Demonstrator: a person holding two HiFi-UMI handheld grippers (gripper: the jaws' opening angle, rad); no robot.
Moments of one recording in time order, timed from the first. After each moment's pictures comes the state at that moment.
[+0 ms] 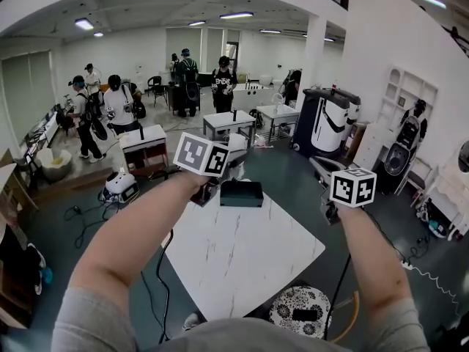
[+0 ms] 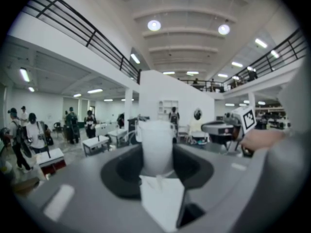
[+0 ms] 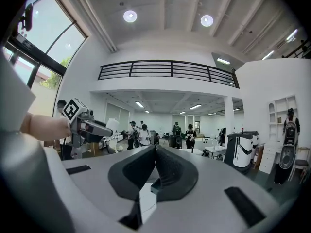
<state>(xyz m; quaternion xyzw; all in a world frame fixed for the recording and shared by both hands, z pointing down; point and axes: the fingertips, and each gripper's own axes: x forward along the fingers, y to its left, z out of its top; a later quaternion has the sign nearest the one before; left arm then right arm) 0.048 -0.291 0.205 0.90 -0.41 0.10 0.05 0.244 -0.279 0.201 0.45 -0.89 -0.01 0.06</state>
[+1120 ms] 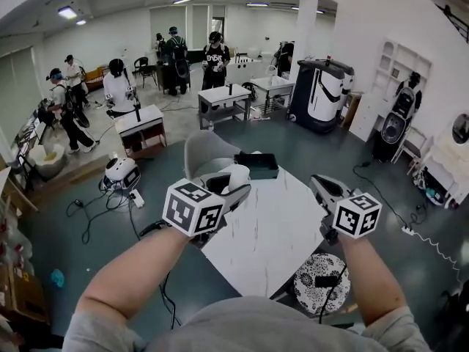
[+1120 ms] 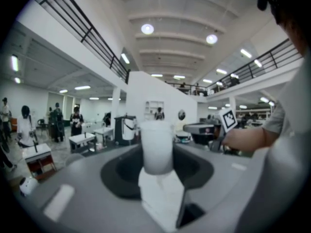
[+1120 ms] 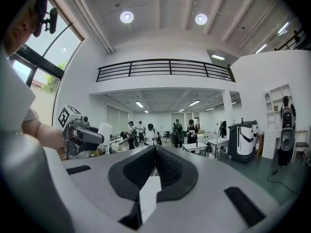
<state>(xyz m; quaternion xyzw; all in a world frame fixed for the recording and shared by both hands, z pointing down) -0.039 -0.152 0.300 0.94 -0.33 0.08 0.05 0.137 -0.168 0.293 0.45 -0.89 0.03 0.04</state>
